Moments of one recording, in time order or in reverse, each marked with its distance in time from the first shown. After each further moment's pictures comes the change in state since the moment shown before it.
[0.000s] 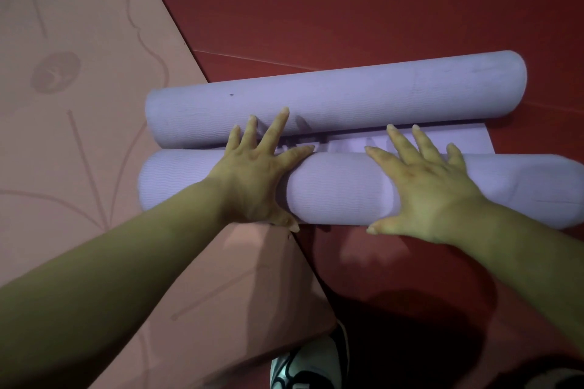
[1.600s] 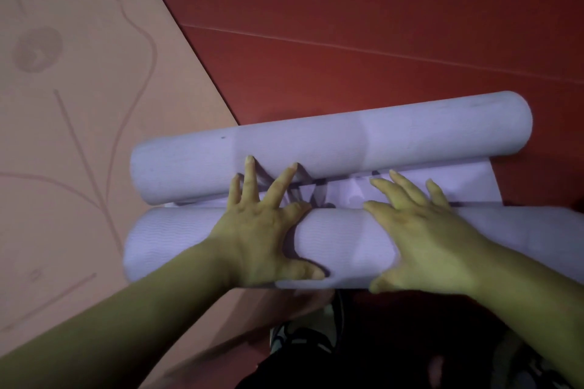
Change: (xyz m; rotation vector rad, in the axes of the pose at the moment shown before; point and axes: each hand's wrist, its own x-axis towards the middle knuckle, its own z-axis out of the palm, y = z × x) left_hand -0.086 0.066 0.033 -0.119 -0.186 0.043; right_hand -0.077 -0.016 0.048 0.050 -0.194 -0.176
